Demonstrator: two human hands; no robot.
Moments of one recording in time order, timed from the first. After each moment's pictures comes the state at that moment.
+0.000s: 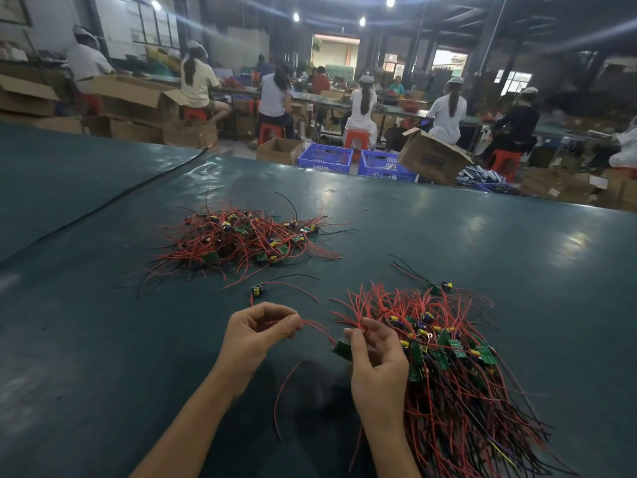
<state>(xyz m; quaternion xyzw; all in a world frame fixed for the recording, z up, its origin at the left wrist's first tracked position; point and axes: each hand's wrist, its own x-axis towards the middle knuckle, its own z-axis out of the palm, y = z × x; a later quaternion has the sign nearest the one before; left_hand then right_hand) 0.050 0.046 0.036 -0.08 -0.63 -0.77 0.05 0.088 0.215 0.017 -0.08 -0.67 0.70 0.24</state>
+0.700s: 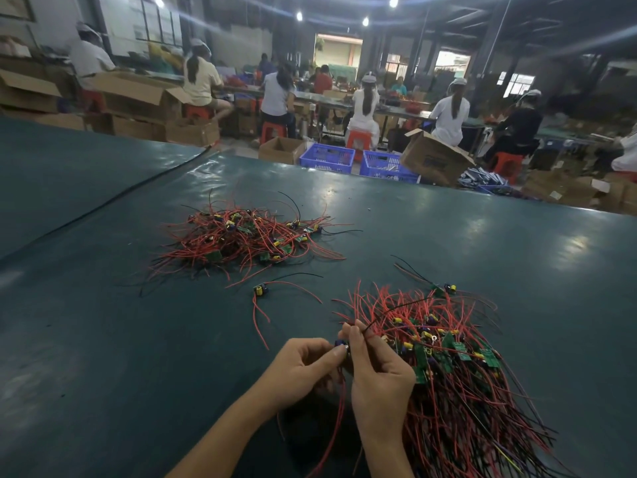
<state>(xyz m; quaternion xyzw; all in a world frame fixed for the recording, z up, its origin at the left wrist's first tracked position) 0.066 0.080 0.024 -0.19 -0.70 -0.68 -0.13 0.097 0.199 0.027 -0.07 -0.61 0.74 0.28</state>
